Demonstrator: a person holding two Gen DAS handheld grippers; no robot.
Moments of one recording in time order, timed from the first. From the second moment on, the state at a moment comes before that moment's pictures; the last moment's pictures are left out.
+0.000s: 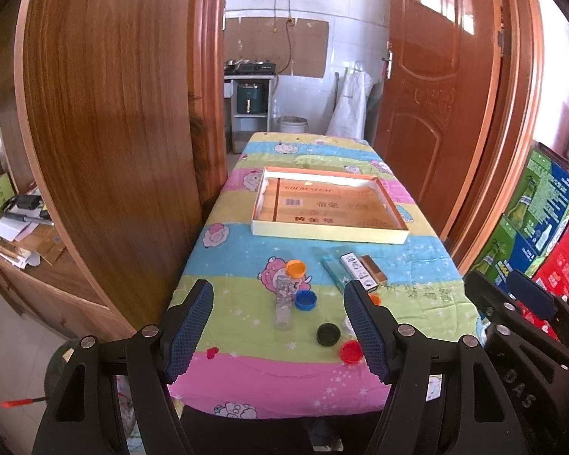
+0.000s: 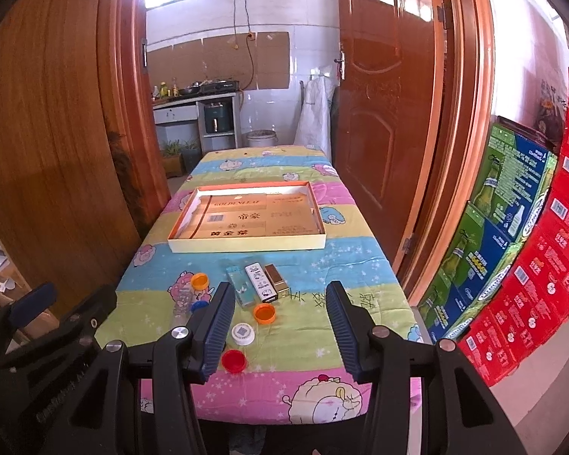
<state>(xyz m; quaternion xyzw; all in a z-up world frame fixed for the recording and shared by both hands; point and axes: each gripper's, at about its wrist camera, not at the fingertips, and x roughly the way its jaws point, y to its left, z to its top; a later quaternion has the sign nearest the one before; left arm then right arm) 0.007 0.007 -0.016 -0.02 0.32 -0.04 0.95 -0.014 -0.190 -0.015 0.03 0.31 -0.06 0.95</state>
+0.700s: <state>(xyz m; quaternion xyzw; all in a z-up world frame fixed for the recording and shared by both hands) 0.081 0.002 -0.123 -0.03 0.41 -0.08 0.91 0.036 -0.219 -0.111 0.06 0.38 -0.01 0.92</state>
